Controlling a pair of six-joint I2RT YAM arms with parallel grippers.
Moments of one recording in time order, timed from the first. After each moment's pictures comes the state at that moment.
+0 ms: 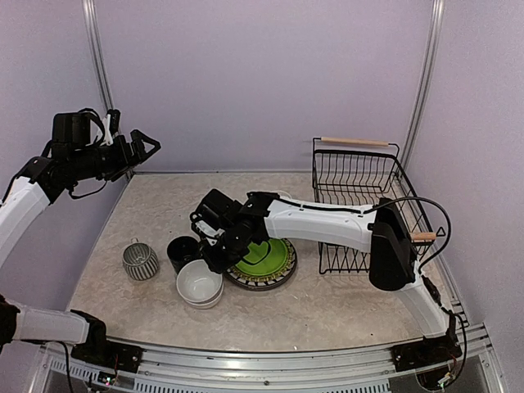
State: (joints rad) left arm -0.23 1.12 1.25 -0.50 0.25 -0.47; right arm 1.14 2.38 2.17 -0.82 -0.06 0.34
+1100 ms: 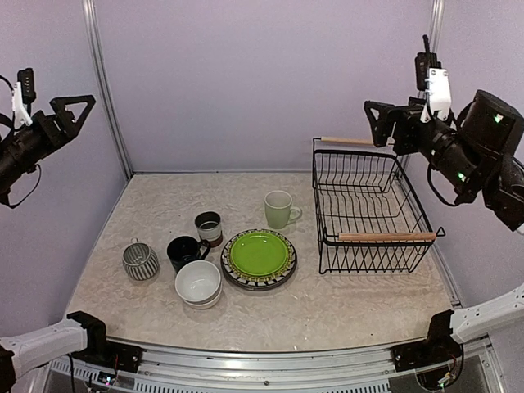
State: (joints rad) left arm -0.23 0.82 1.42 -0.54 0.16 -0.36; right arm 1.09 1.05 1.39 -0.25 0.79 -0.09
